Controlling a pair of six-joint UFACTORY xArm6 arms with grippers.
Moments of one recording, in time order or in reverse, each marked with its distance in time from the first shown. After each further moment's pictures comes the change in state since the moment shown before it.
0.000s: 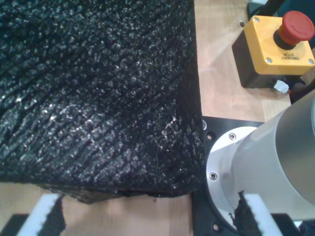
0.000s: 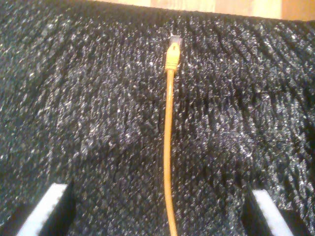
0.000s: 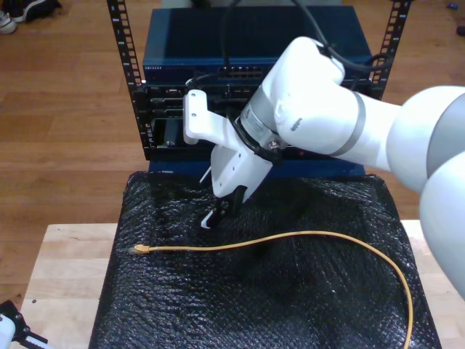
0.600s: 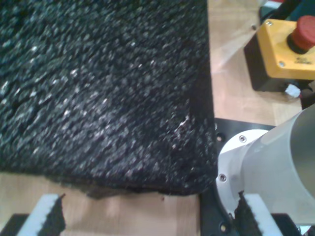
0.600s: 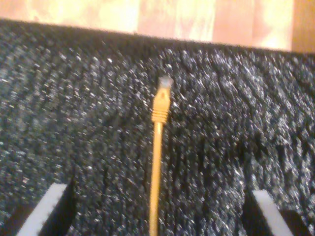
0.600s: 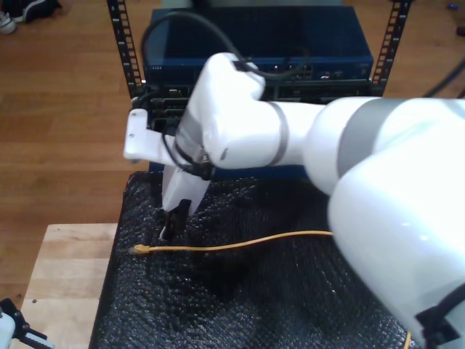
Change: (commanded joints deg) left arm 0.0 1.4 0.0 -0.4 -3.2 -3.1; right arm 9.3 11.8 -10.2 -19.0 -2.6 20.7
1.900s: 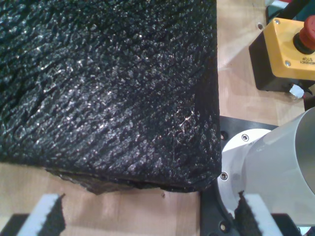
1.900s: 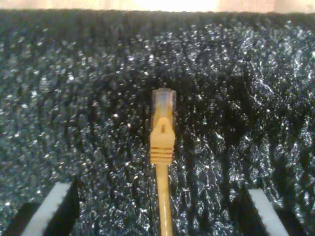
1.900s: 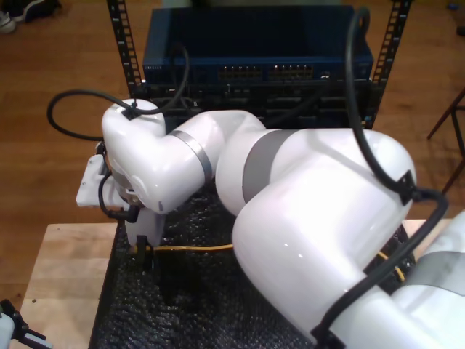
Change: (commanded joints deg) left arm 0.0 0.2 0.0 0.0 0.4 -0.1; right arm 7.4 12.0 -10.8 -17.1 4.4 22.6
